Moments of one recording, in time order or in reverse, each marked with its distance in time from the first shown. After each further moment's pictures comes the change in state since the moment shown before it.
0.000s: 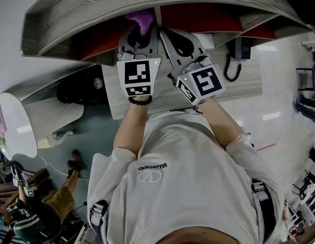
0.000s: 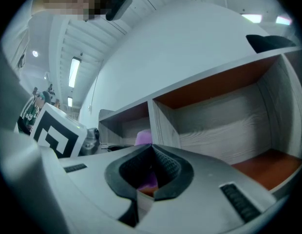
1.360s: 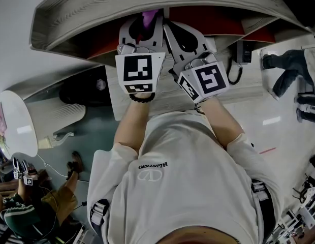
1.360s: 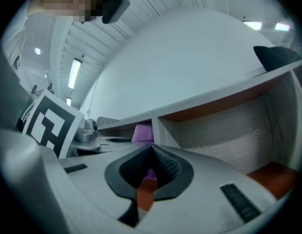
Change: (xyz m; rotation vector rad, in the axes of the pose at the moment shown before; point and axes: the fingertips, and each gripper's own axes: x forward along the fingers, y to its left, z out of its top) left arm -0.010 0.009 0.063 0.010 -0.116 -0.011; right arm 0.008 0.010 0.037 -0.025 -0.066 -0.024
